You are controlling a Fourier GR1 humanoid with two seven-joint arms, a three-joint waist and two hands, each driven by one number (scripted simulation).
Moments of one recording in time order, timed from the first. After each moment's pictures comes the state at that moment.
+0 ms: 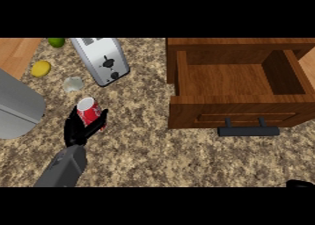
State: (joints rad) left arm -0.49 0.11 0.25 -0.39 0.29 0.22 -0.67; right arm 0.12 -0.09 -0.29 -2.23 -0.12 0.10 0.28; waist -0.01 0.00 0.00
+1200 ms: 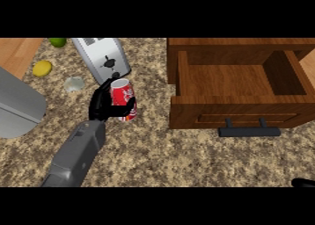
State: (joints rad) left arm -0.69 0.05 0.13 -0.41 0.21 0.03 -0.61; right arm 0.11 -0.09 -0.32 -2.23 -0.10 0.11 0.26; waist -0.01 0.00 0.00
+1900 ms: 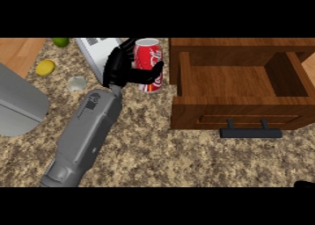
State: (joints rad) left arm -0.82 0.01 -0.01 -0.86 0.19 0.16 -0.12; right arm 0.12 -0.09 -0.32 -2.27 -0.08 0.09 0.30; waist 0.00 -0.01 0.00
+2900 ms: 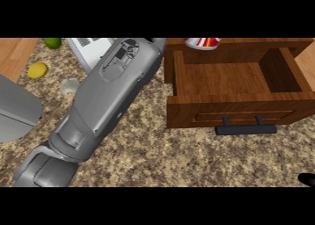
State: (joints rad) left arm -1.31 0.00 -0.13 -0.74 0.25 0.41 0.19; right arm 0.05 -0.12 -0.34 -2.26 -0.11 0.08 0.34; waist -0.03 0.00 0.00
